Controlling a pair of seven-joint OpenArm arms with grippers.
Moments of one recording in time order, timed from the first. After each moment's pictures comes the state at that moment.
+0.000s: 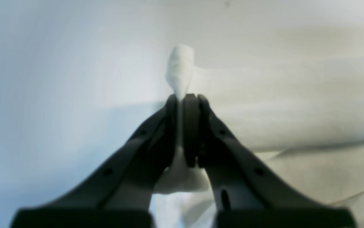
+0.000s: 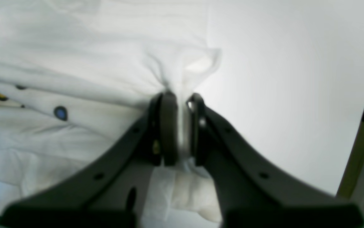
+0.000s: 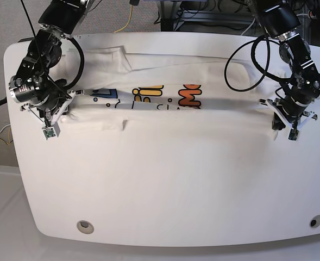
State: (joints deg) left arm -0.8 -8.6 -30.9 93.8 -5.1 -41.1 46.6; right arm 0.8 8.2 27.1 107.4 16.3 33.1 -82.2
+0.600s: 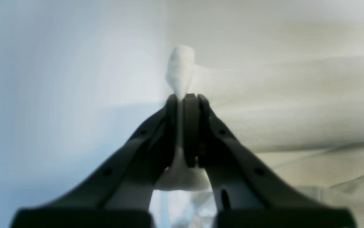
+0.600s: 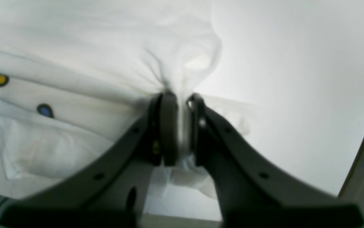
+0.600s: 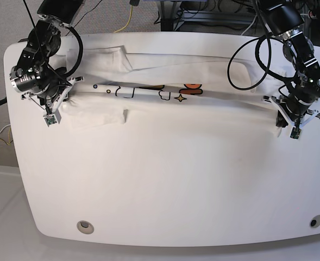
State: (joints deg) left arm 0.9 -10.0 -30.8 96.8 -5.6 -41.5 49.7; right arm -5.4 9.3 26.9 108.4 16.9 33.1 -82.0
